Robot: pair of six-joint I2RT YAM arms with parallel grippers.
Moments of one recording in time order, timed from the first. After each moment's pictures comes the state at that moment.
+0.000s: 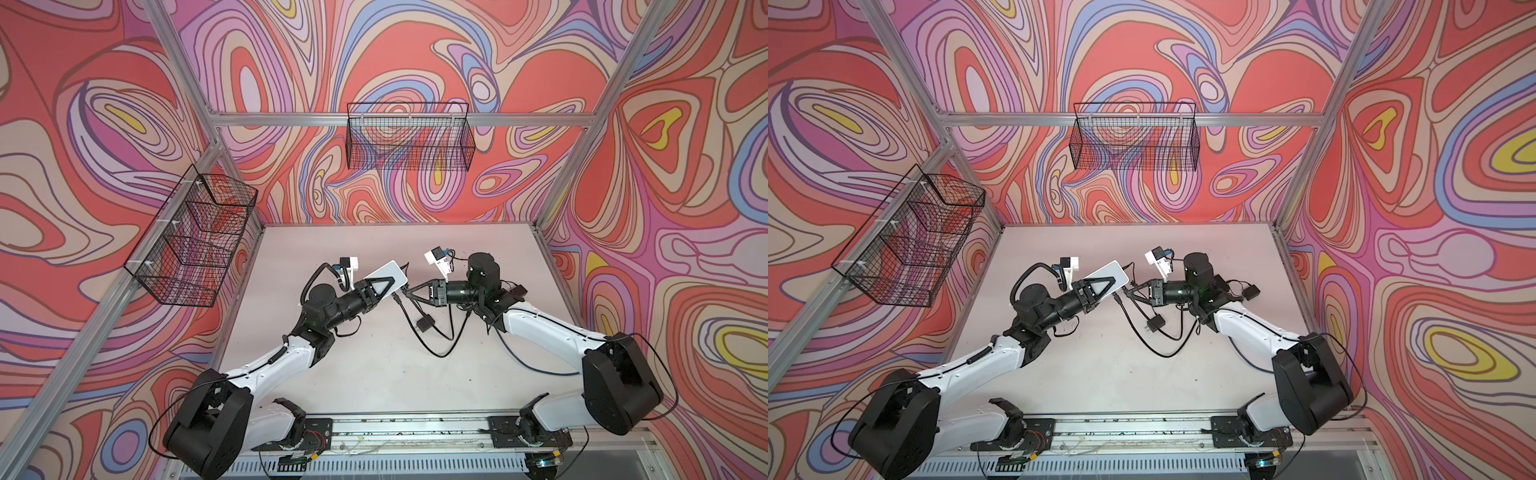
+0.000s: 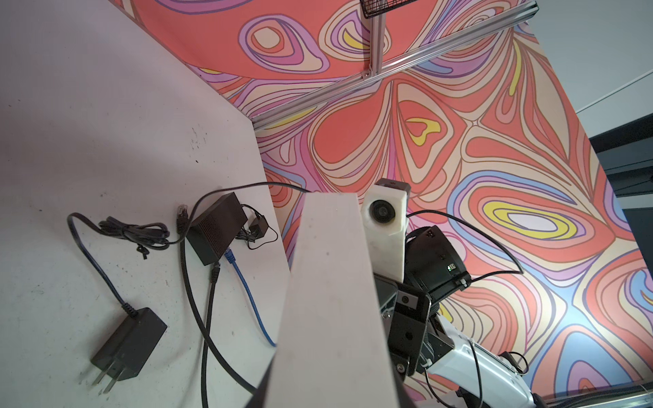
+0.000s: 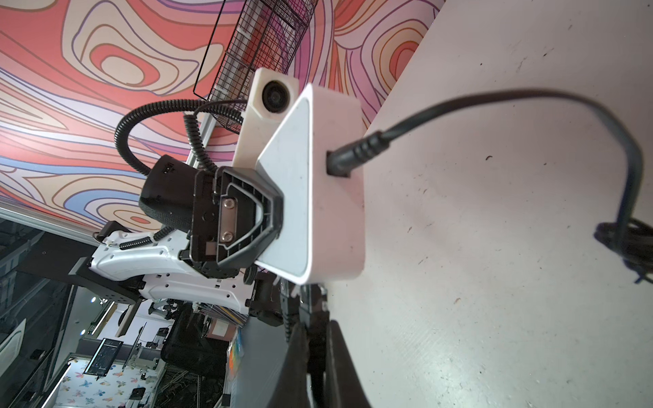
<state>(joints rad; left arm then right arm) -0.49 1.23 0.53 0.72 0.53 -1.25 0.47 1.44 0.87 0.30 -0.98 0.74</state>
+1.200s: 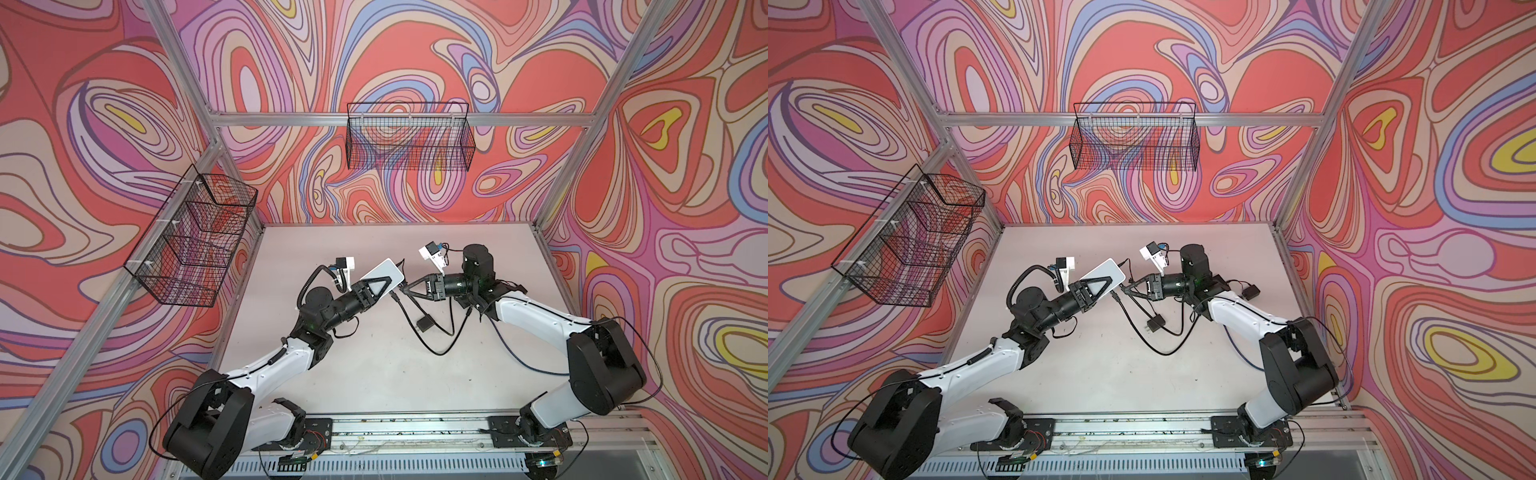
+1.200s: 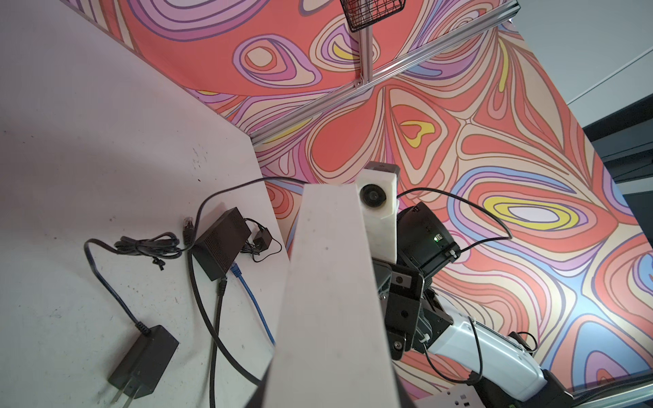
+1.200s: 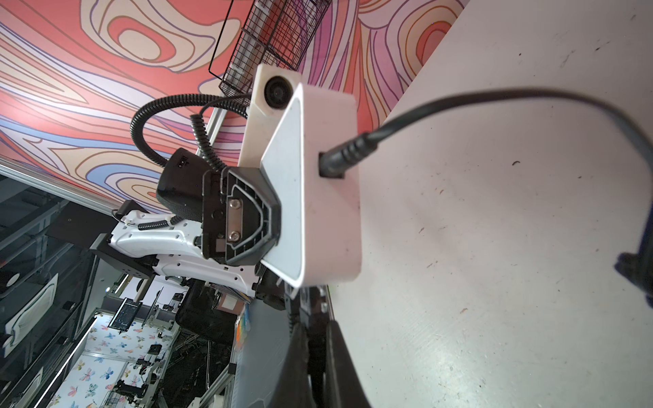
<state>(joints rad) -0.47 1.22 0.49 0.78 0.53 -1.19 0.44 1.56 0.97 0.32 -1.11 0.70</state>
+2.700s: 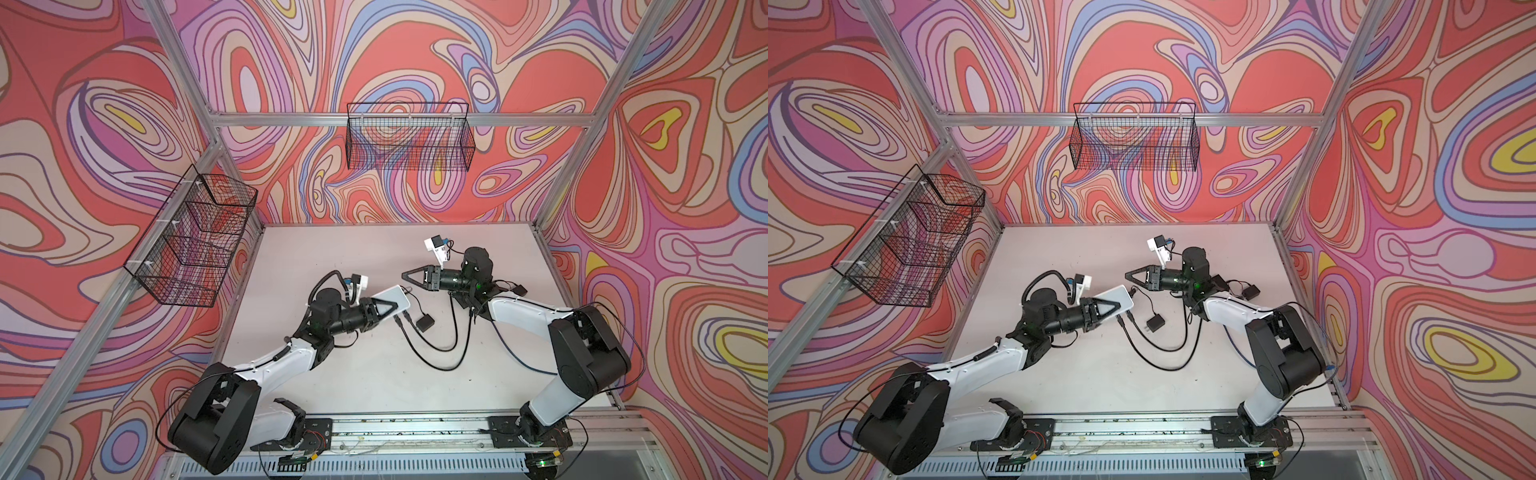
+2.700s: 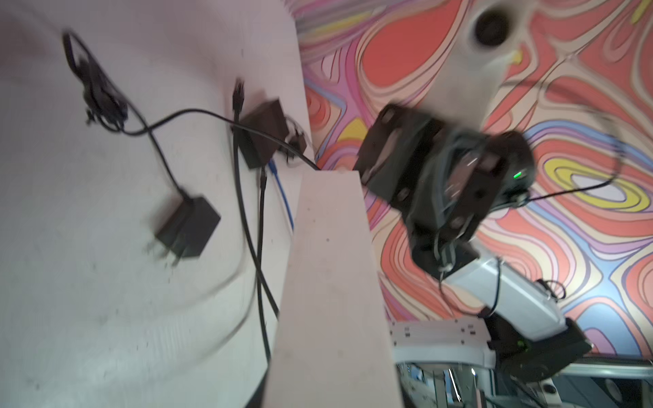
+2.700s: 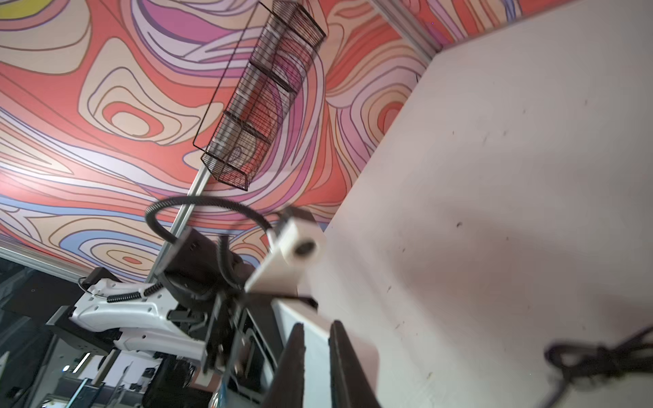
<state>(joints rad) -0.48 1.28 0.46 0.51 0.79 -1.20 0.43 1.64 0.95 0.66 -0.91 0.85</state>
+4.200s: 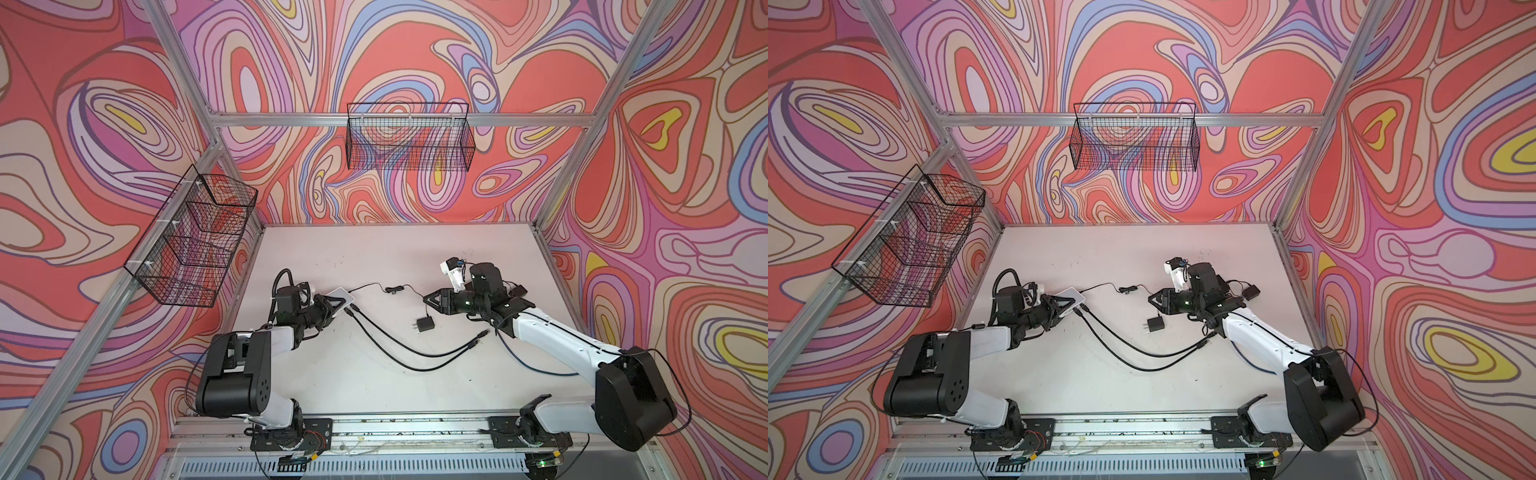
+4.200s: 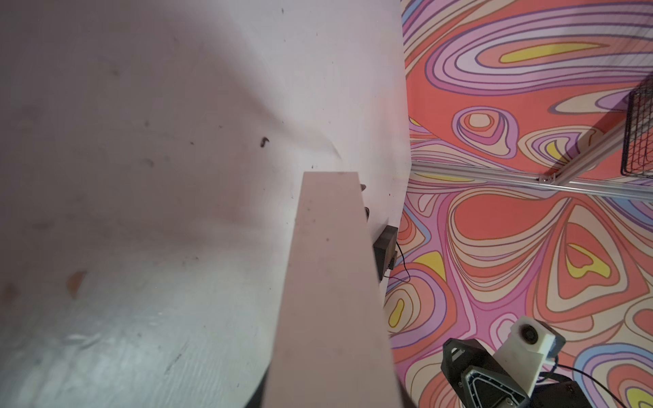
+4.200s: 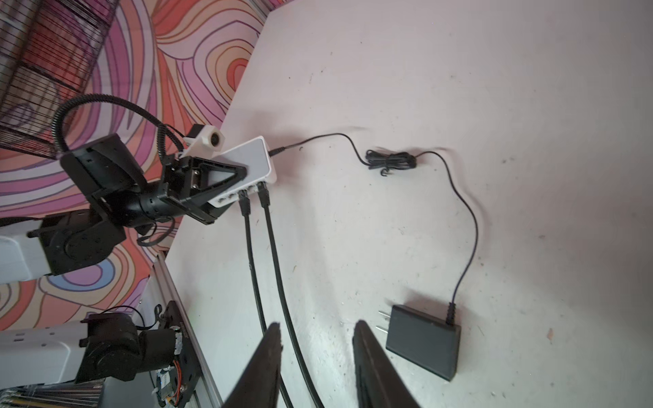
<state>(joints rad) 0.08 1.53 0.48 0.39 0.78 -1.05 0.44 1.36 0.82 -0.11 -0.51 0.45</state>
